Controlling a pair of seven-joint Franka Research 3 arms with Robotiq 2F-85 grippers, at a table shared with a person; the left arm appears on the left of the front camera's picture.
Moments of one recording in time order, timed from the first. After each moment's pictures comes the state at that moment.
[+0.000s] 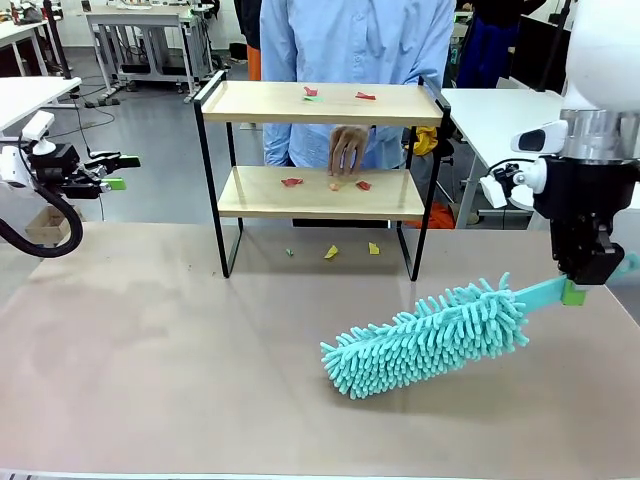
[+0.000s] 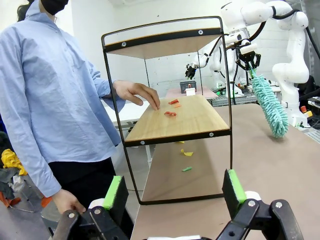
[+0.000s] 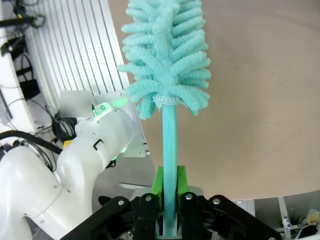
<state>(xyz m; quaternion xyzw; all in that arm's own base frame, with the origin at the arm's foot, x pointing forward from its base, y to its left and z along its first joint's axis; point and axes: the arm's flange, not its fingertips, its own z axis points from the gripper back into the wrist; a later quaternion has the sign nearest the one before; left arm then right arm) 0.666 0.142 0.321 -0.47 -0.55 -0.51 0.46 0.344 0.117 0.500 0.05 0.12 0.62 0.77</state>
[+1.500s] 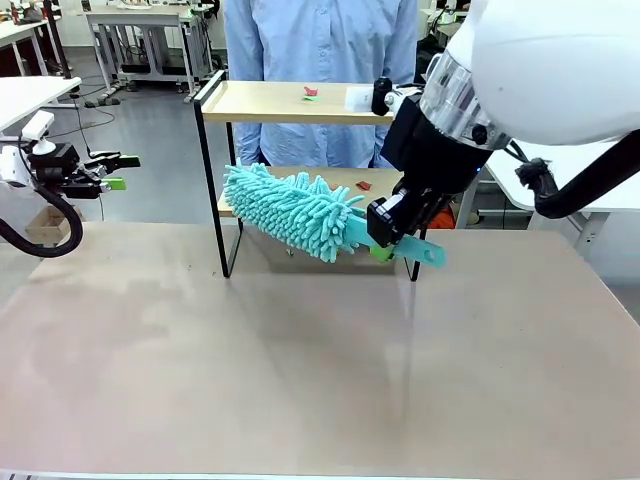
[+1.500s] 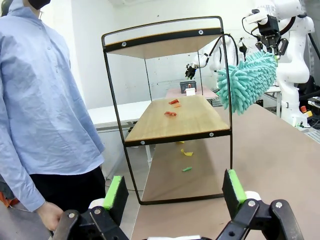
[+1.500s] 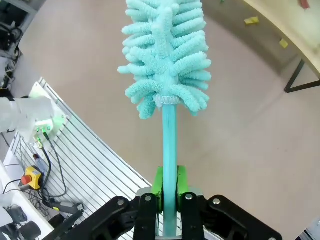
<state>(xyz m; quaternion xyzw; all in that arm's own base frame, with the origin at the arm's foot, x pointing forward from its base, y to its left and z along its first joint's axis) 0.666 0.142 0.321 -0.47 -0.55 -0.51 0.46 0.289 0.293 0.551 0.11 -0.12 0.32 0.93</state>
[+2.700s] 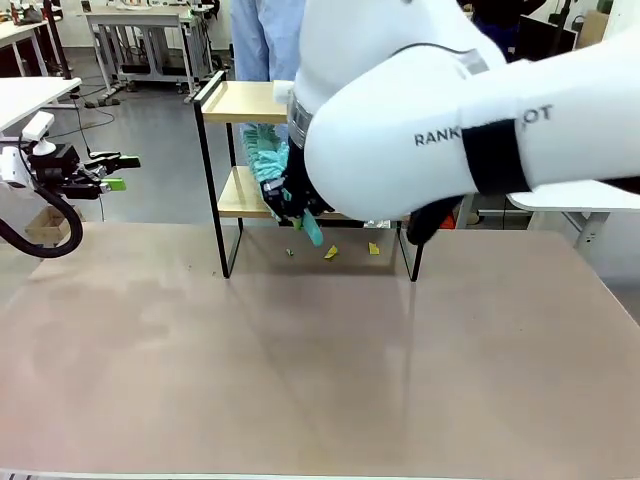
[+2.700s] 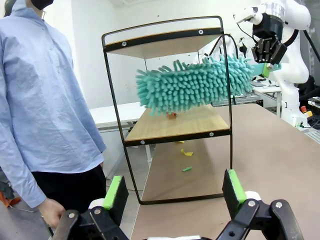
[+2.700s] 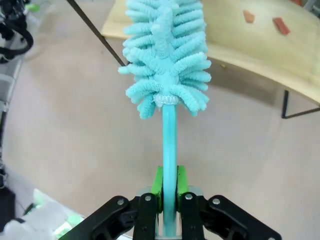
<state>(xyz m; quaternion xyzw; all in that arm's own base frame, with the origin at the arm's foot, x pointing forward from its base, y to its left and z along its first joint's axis) 0.666 0.142 0.321 -0.47 -0.55 -0.51 0.46 0.358 0.418 0.522 0.07 -0.21 0.12 0.97</state>
